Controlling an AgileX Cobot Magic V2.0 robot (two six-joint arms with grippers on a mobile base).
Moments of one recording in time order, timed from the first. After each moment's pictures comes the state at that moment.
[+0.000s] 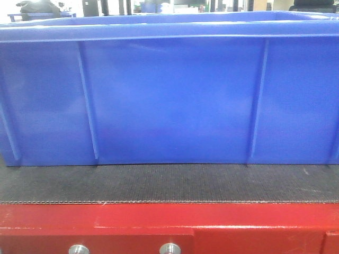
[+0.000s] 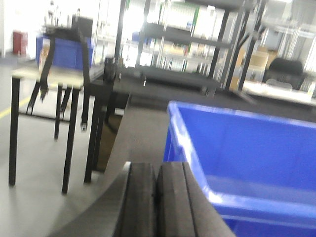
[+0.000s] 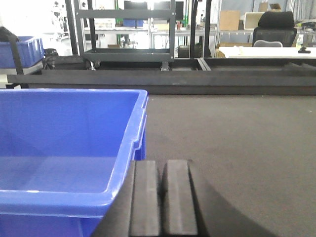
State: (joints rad) left arm -0.01 0.10 -0.27 0.14 0.14 -0.29; right arm 0.10 0.20 -0.40 -0.06 0.29 0.10
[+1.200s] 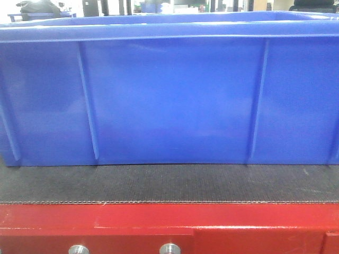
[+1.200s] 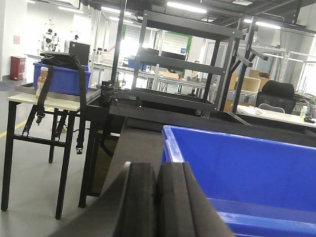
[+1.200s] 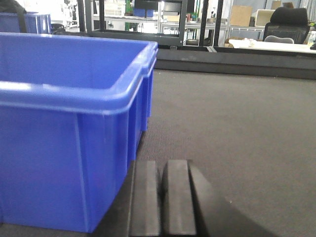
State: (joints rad) left arm -0.01 0.03 -0.27 0.14 0.15 -0.29; right arm 0.10 0.01 -0.01 0.09 0.11 -0.11
